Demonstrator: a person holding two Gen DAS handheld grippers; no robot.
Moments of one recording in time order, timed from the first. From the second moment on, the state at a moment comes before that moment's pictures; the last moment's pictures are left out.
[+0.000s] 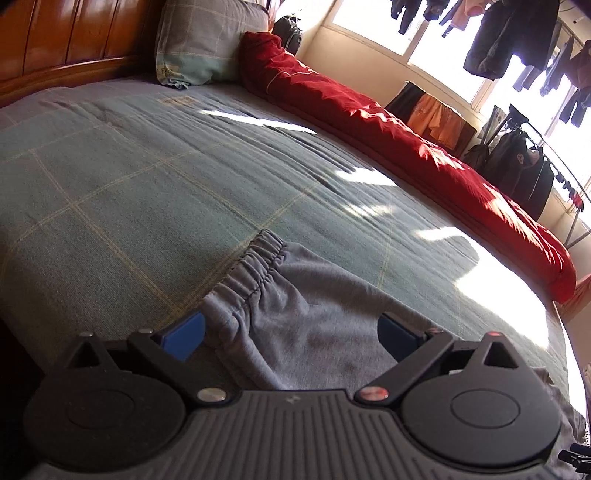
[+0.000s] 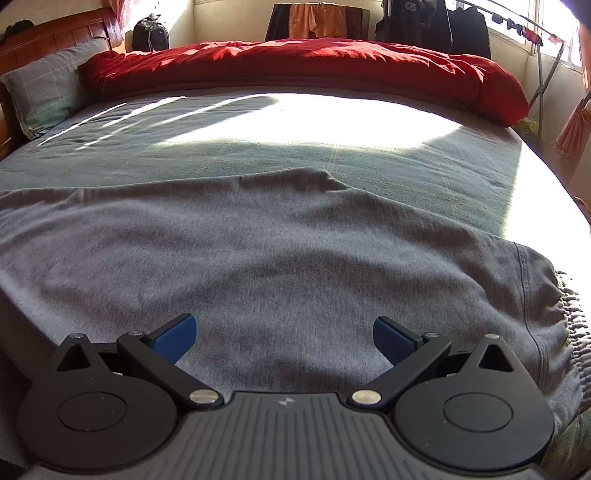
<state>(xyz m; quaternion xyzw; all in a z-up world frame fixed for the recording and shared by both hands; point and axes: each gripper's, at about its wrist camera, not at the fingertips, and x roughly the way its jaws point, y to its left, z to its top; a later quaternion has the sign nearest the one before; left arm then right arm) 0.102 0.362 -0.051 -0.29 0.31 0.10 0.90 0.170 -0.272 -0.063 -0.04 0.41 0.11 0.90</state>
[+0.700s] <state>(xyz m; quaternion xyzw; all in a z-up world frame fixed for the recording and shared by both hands) 0.118 0.418 -0.146 -0.52 0.26 0.04 0.82 0.182 -0.245 -0.059 -0.07 0.42 0.12 0.90</state>
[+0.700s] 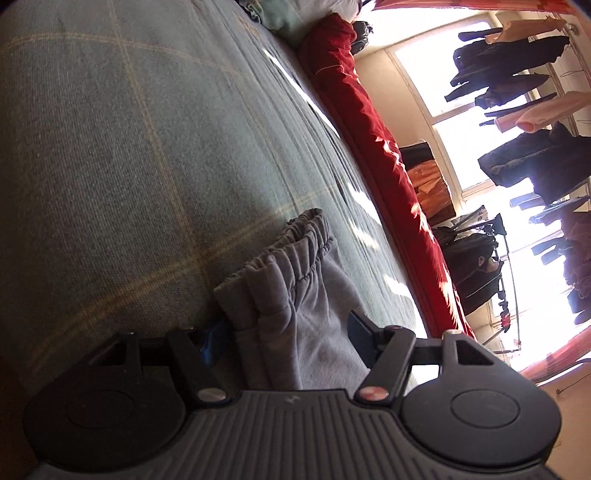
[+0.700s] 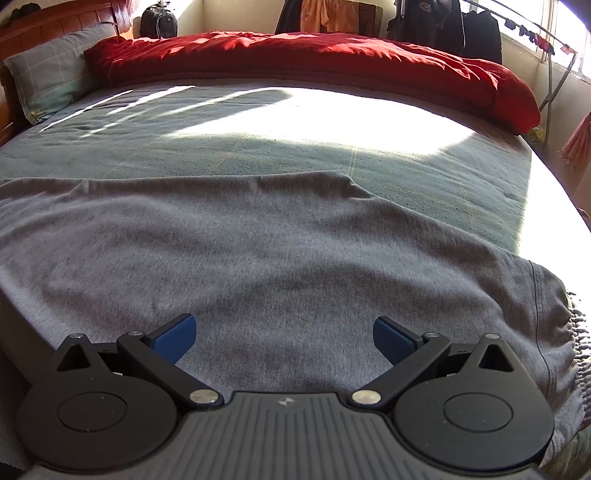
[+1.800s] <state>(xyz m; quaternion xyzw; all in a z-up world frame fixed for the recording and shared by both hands) 0.136 0.409 -0.147 -0.46 0.26 0.03 0.85 0.183 -0.222 -0.058 -0.07 0.41 0.15 0.90</state>
